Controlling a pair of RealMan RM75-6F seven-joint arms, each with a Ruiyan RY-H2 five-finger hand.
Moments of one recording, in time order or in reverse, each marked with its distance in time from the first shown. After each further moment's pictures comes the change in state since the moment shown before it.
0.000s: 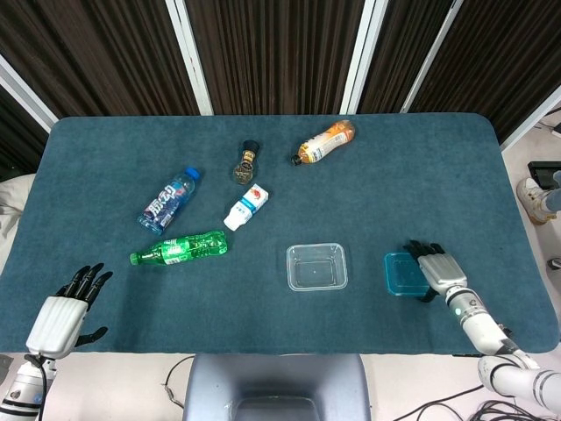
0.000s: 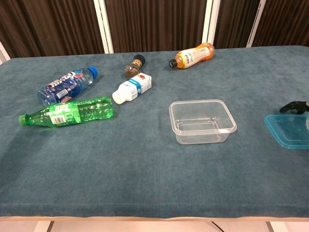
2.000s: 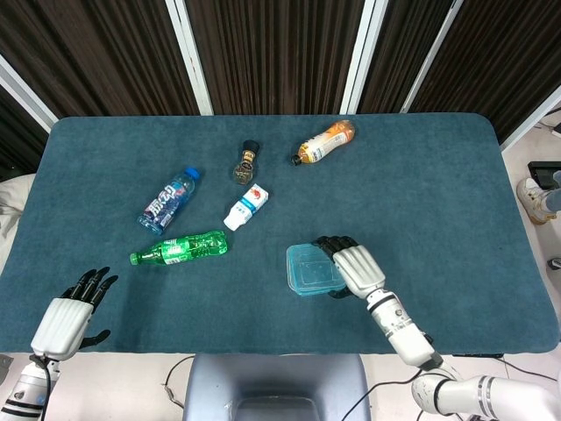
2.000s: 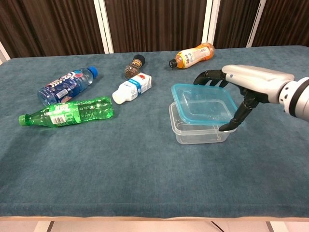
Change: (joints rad) left arm -0.007 0.002 0.013 -0.005 0.011 -0.020 0.015; right arm 0.060 -0.143 0.133 -0.401 -0.051 0.302 -0.228
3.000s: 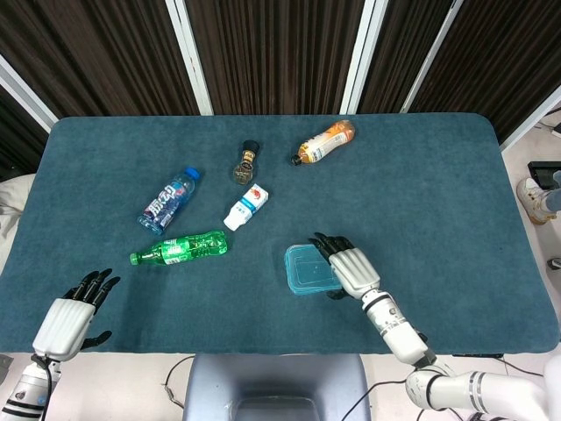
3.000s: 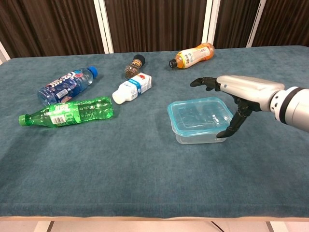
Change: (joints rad) left arm -0.003 0.001 0.004 -0.002 0.007 -0.004 0.001; right arm 0.034 -0.024 -0.024 0.038 0.055 -0.029 0.008
